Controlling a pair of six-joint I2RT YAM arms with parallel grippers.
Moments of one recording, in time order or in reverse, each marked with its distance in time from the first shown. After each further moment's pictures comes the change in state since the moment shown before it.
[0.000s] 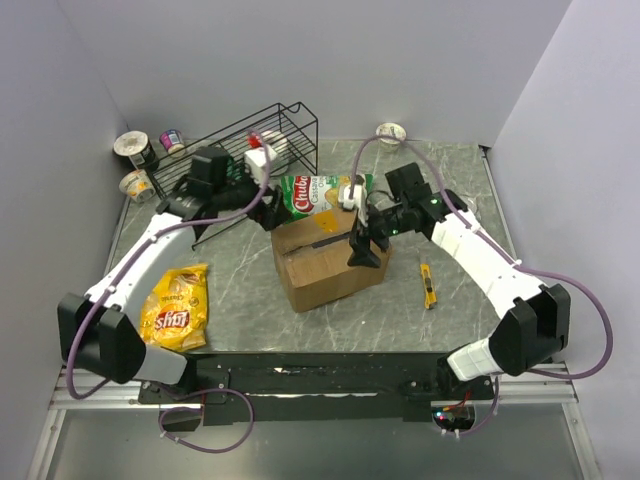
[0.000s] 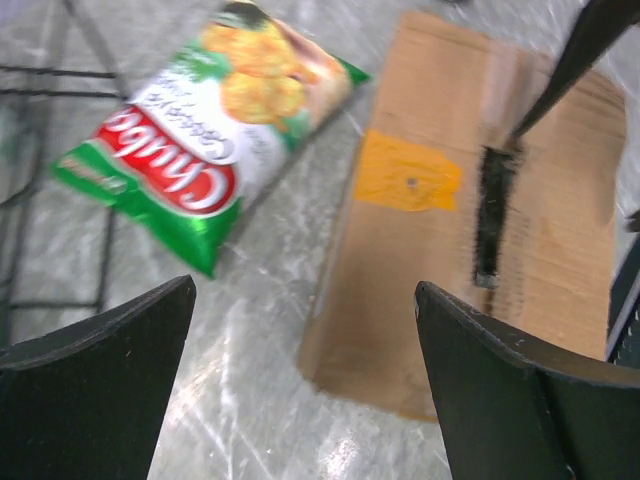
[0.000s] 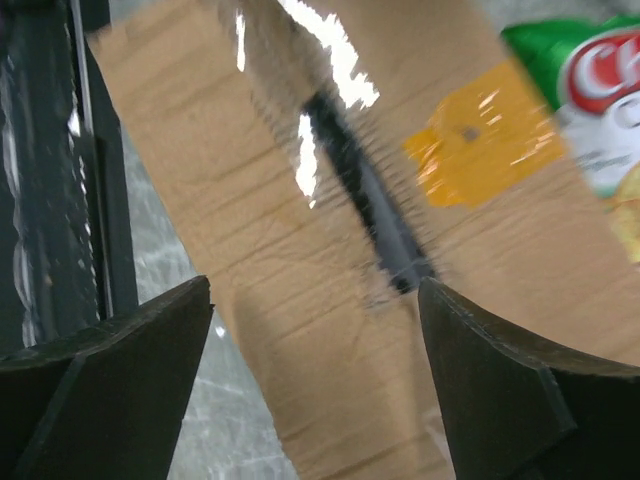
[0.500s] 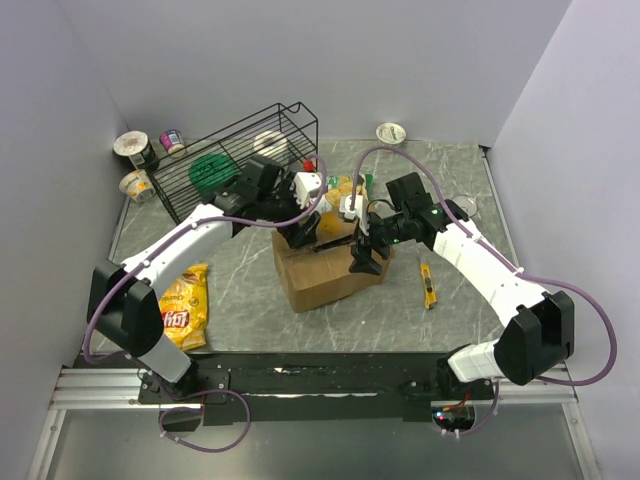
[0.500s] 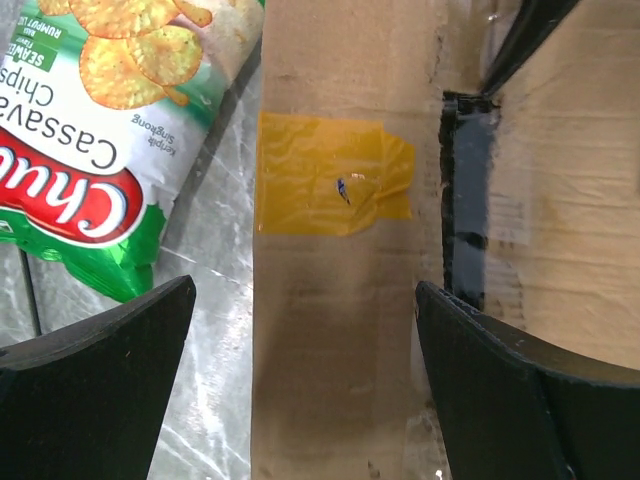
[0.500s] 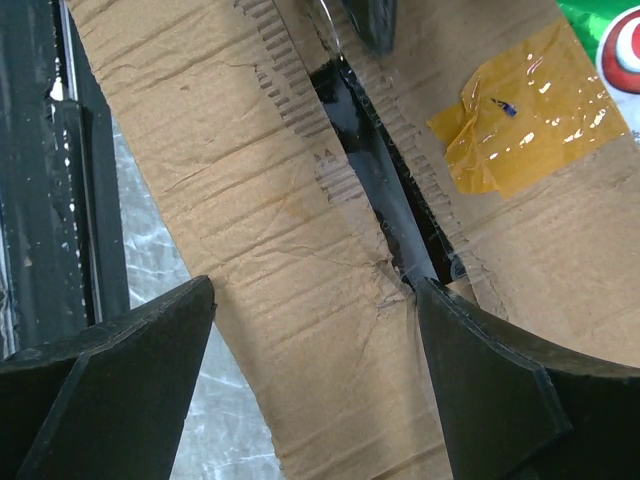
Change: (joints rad) left arm -0.224 0.188 0.105 -0.139 -0.113 0.186; right arm 0.019 -0.051 -0.122 0.050 0.042 -0.036
